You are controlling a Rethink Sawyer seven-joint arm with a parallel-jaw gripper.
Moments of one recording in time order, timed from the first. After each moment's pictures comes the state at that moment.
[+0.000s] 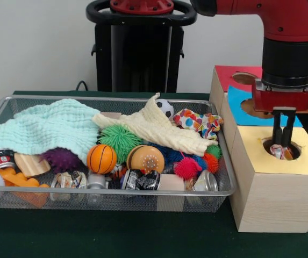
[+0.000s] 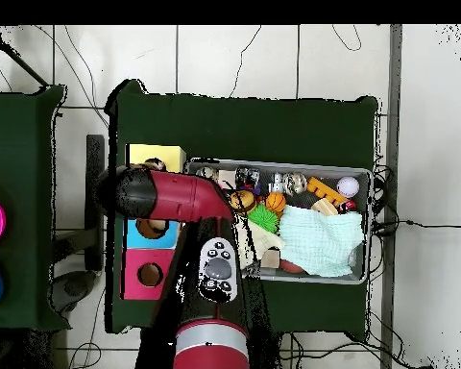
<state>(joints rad) 0.06 -0.54 -0.04 1.50 0.24 0.47 1.83</state>
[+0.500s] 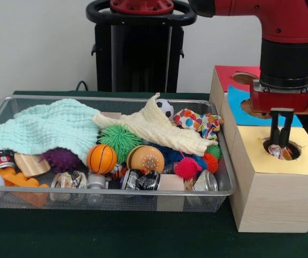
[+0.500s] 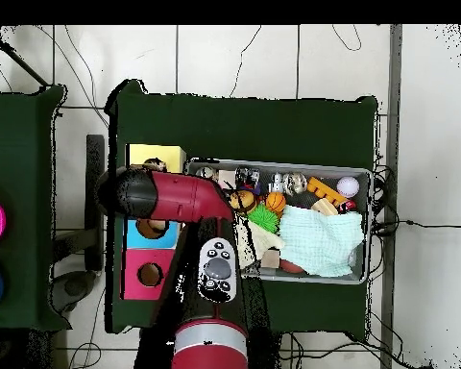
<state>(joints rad) 0.07 -0.53 -0.05 1.50 0.23 0.47 1.83</state>
